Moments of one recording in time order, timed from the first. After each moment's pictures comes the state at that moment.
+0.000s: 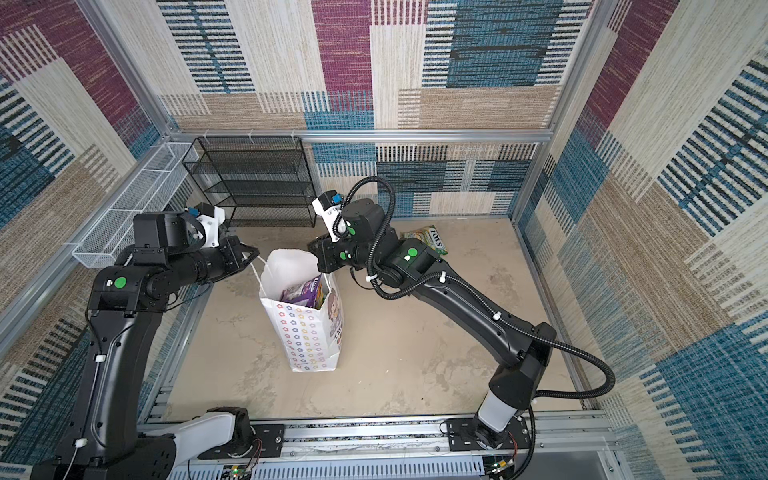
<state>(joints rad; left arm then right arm) -0.06 1.19 1.64 -1.08 0.37 -0.44 0.88 1.65 1.86 -0.57 -0.18 0.38</state>
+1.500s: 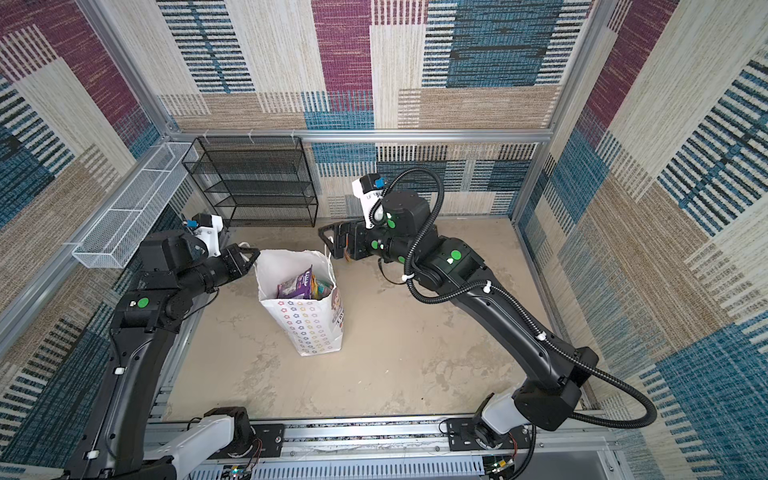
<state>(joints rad) 0.02 1.06 1.30 -0.72 0.44 -0.45 0.75 1.45 1.79 -0.59 -0.14 0.44</state>
